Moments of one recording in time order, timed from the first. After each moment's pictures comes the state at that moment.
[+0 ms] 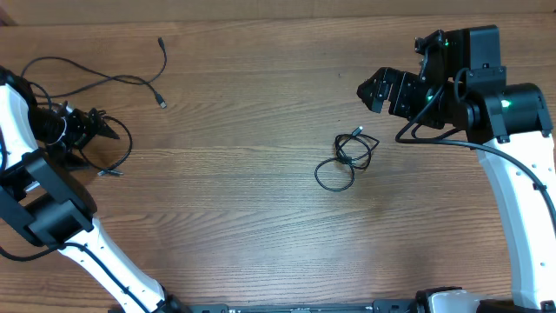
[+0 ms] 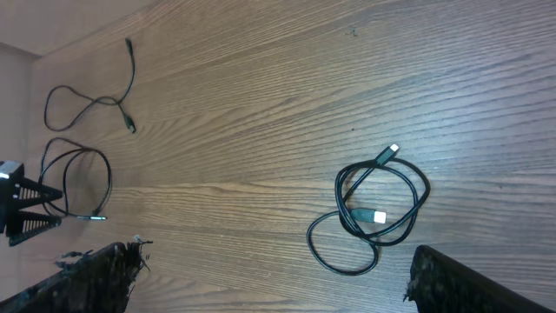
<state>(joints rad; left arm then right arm) 0.59 2.31 2.08 -1.57 0.36 -0.03 0.12 1.48 1.61 -1.08 -0.34 0.37</state>
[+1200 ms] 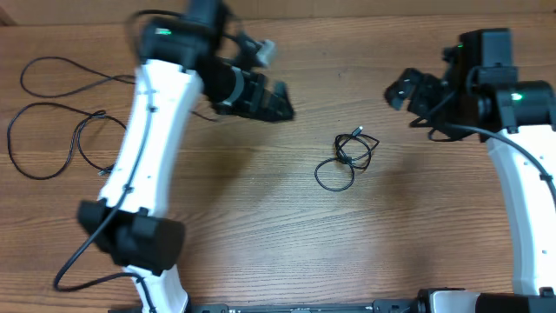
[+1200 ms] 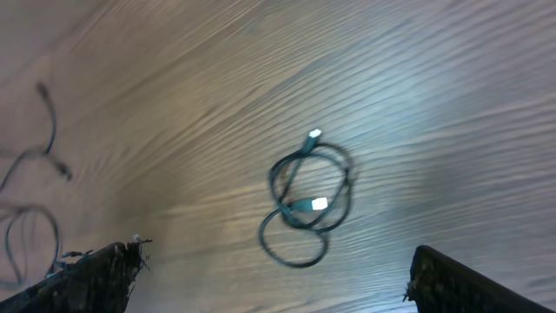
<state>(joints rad) -0.31 1.95 2.13 -1.53 0.58 0.03 0.01 1.50 1.59 -1.15 -0.21 0.48</state>
